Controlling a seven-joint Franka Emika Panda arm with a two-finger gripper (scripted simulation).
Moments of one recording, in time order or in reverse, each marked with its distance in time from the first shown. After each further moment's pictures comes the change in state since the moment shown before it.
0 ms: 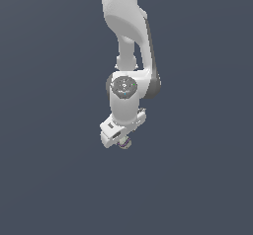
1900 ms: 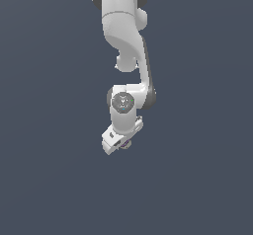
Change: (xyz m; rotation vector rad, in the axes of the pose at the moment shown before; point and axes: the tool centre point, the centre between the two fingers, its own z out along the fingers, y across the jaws) arm 0.000 0.004 0.058 0.002 0.001 -0.050
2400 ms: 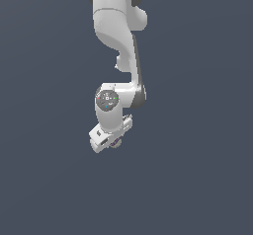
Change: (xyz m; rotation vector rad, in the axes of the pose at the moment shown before) arm -0.033 0.033 -0.007 0.001 -0.001 -0.001
